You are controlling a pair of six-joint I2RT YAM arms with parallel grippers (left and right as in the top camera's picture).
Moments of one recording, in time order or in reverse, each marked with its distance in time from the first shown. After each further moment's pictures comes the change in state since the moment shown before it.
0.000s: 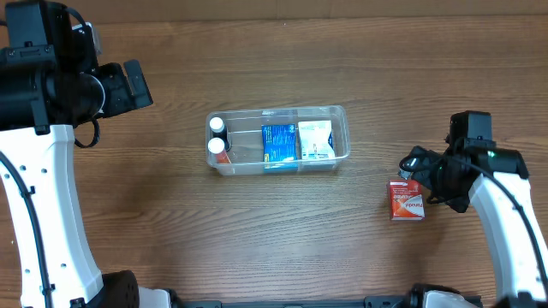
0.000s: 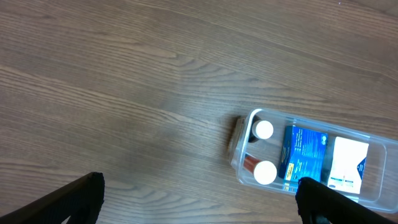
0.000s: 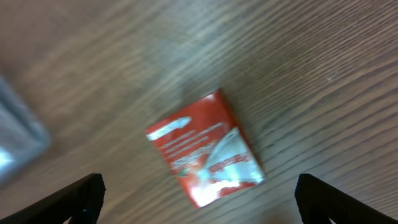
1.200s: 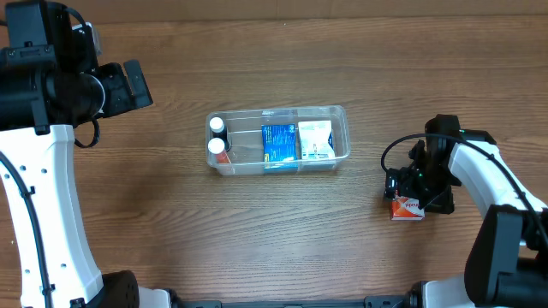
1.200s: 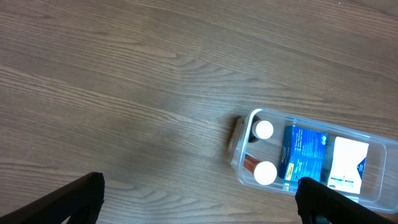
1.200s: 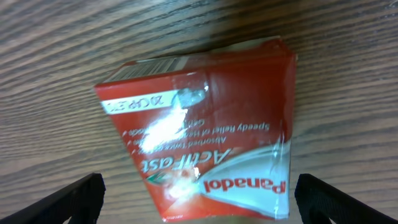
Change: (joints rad) left arm 0.000 0.000 0.000 0.000 0.000 0.000; right arm 0.029 0.298 -0.001 -0.038 -0.064 -0.304
